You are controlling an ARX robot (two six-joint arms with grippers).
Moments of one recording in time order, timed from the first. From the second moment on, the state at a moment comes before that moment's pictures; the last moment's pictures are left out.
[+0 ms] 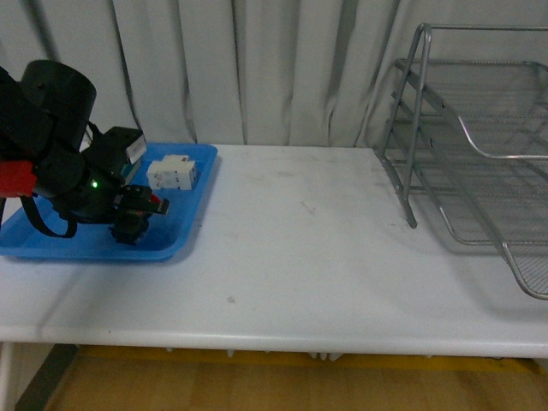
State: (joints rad) left arm -0.06 2.28 1.47 -0.11 0.05 0.16; right arm 0.00 0.00 0.01 0.00 0.00 0.01
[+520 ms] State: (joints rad) left arm -0.05 1.62 0.85 0.20 0.07 0.12; right arm 0.00 0.00 0.01 0.00 0.00 0.01
